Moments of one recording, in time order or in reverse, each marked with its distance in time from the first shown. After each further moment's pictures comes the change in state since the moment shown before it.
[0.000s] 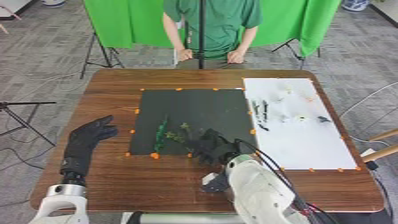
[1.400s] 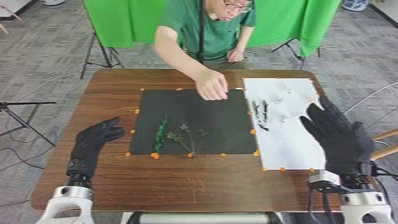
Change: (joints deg) left arm 0.3 -0.5 1.5 0.0 0.0 -1.5 1.0; right arm -26.1 0.4 43.2 -1.3 59.0 2.1 -47.6
